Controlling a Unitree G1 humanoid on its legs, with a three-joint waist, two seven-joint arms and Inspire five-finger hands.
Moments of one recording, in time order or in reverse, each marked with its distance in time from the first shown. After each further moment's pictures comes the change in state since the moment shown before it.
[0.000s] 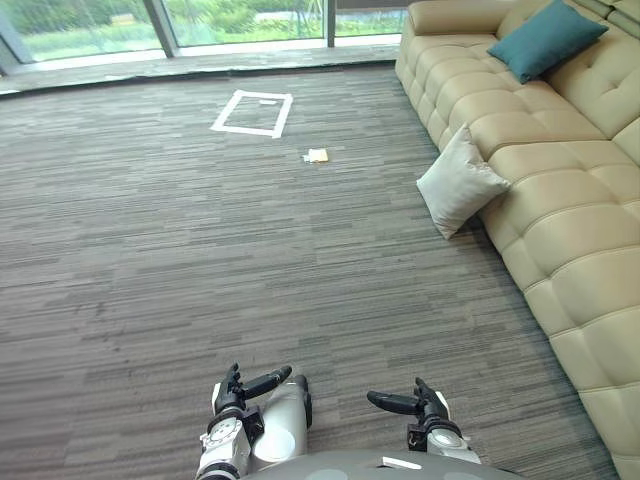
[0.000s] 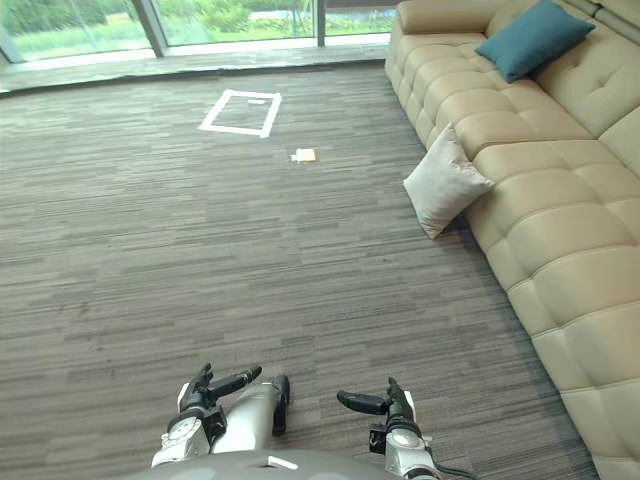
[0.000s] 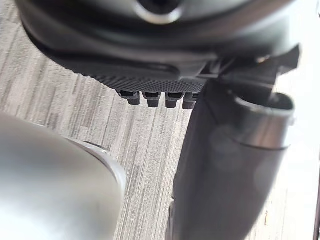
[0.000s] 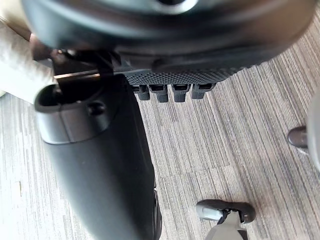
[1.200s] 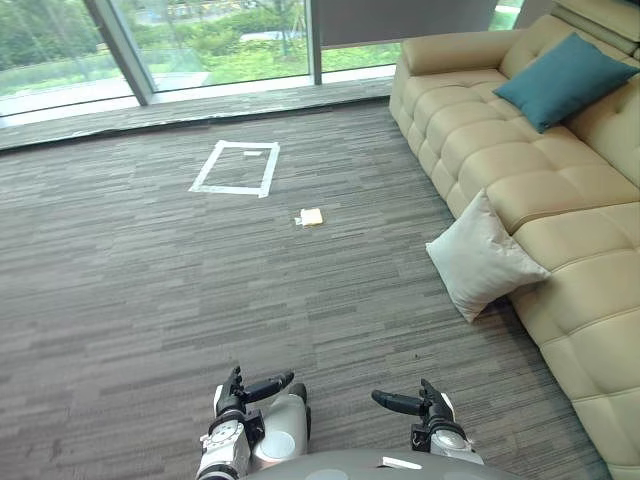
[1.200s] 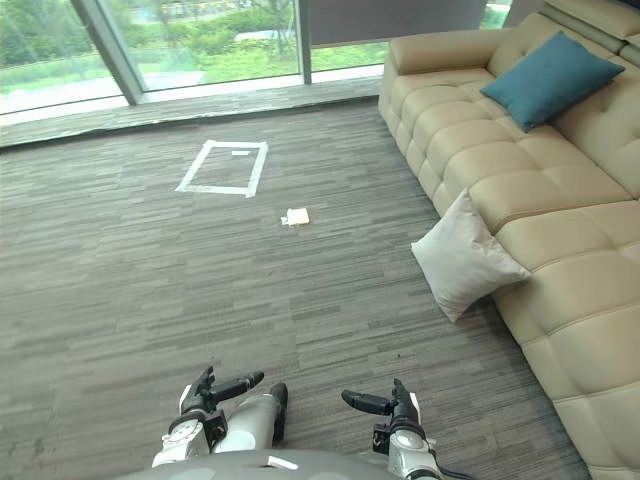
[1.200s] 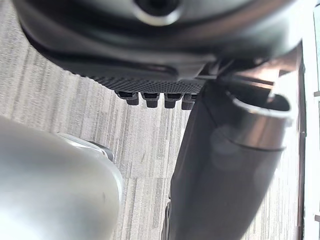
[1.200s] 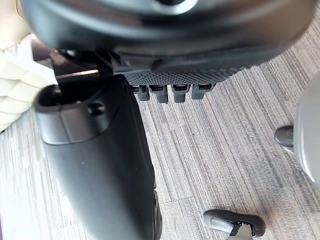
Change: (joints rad) left arm 0.010 -0.003 -0.016 -0.001 0.019 -0.012 -0.005; right arm 0.003 -0.003 -0.009 0.012 -0.001 -0.005 -0.010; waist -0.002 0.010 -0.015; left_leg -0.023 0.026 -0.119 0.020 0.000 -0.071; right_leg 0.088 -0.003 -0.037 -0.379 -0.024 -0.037
